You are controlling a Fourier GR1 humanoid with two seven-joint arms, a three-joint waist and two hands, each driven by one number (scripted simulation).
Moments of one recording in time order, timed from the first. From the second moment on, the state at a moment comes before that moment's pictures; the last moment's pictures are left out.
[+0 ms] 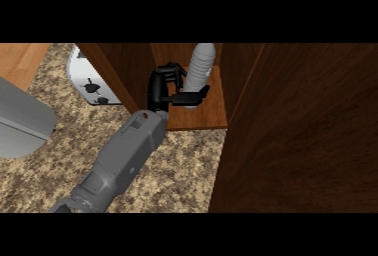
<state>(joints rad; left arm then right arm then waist) -0.91 0.00 -0.29 -0.50 0.53 0.53 -0.51 0.26 -0.34 0.59 -2.49 0.05 -0.30 0.18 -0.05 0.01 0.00</state>
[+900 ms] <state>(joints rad) -1.10 0.00 -0.25 -0.17 0.50 0.61 -0.63 0.26 -0.36 0.56 -2.48 0.02 -0.27 0.14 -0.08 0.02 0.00</state>
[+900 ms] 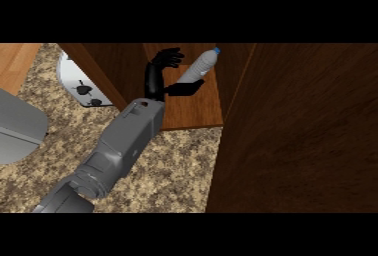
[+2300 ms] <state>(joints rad) -1.15 0.00 -0.18 -0.21 0.54 0.21 -0.71 0.28 -0.35 0.51 -2.48 0.00 -0.23 0.12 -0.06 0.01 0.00</state>
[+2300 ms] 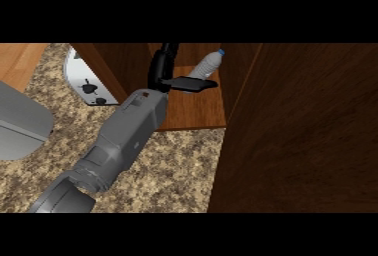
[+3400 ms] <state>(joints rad) -0.60 0.08 -0.41 -0.97 0.60 0.22 -0.50 0.25 -0.44 0.53 -2.49 0.01 -0.16 0.22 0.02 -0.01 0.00</state>
